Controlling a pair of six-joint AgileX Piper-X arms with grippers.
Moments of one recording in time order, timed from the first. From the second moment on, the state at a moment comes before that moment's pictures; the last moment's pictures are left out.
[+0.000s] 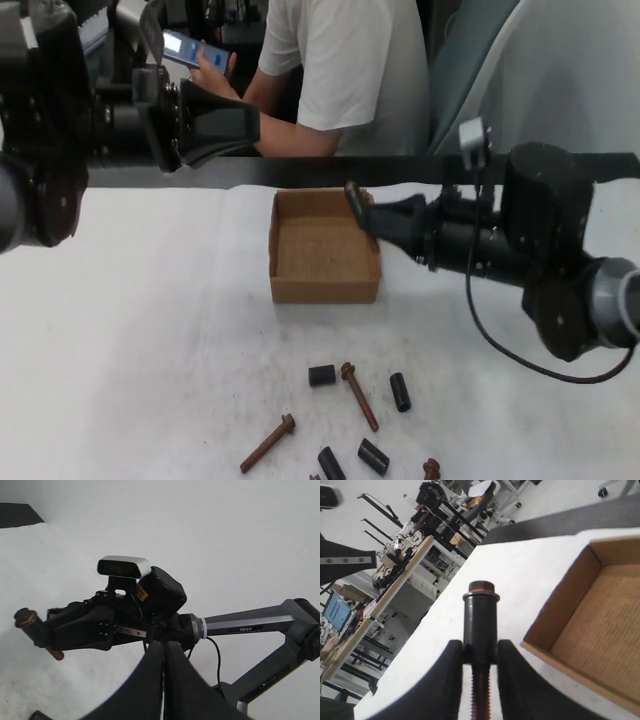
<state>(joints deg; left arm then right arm) -6.3 92.4 -53.1 -33.4 81.2 -48.0 16.7 103.5 -44.6 -41.5 -46.3 36.8</state>
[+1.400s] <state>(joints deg) -12.6 89.0 -53.0 -33.2 82.8 -48.5 17.3 111.8 -66.8 0.9 -34.3 14.8</state>
